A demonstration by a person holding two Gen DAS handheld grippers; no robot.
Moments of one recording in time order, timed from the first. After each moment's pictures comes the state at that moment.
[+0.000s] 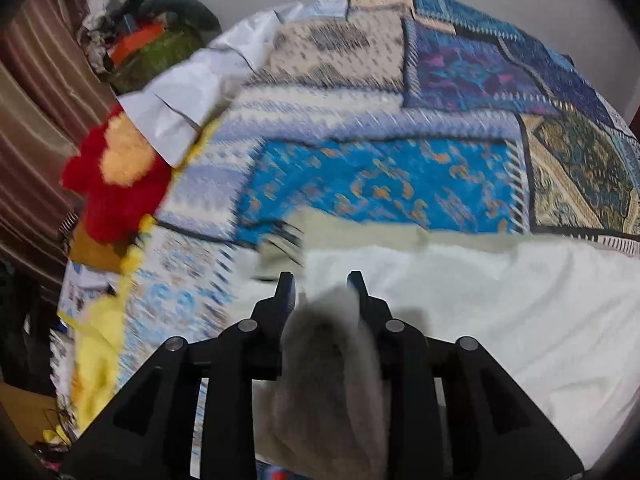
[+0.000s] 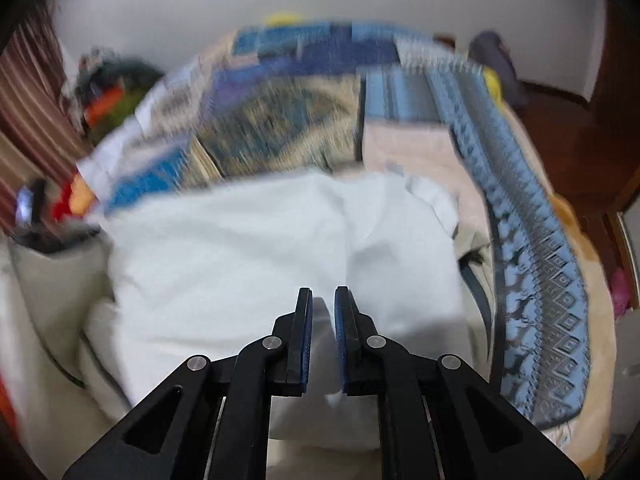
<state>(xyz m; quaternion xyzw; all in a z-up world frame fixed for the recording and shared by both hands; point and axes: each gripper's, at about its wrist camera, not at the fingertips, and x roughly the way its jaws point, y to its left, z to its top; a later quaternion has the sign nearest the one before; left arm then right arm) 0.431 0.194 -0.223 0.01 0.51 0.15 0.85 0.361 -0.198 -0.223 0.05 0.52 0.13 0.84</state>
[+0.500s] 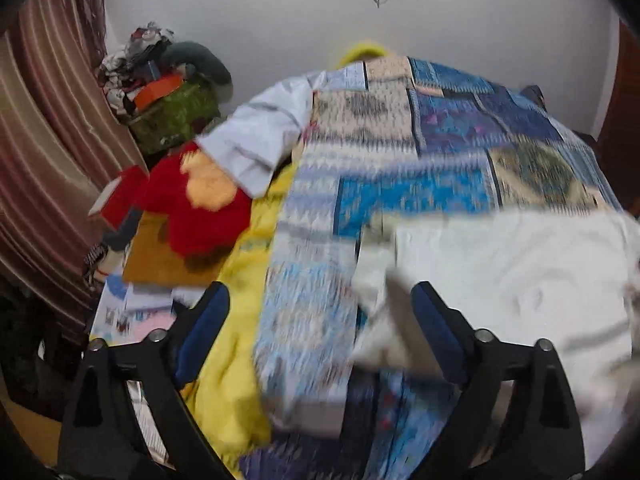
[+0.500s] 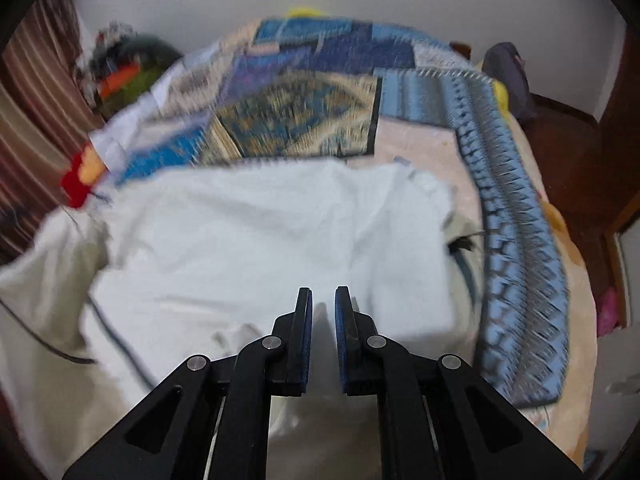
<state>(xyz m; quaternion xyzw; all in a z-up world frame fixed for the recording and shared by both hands) 0.271 0.259 -0.132 0.03 0.44 0.11 0.89 0.316 -0.215 -0.168 0.05 0.48 0.14 0.86</state>
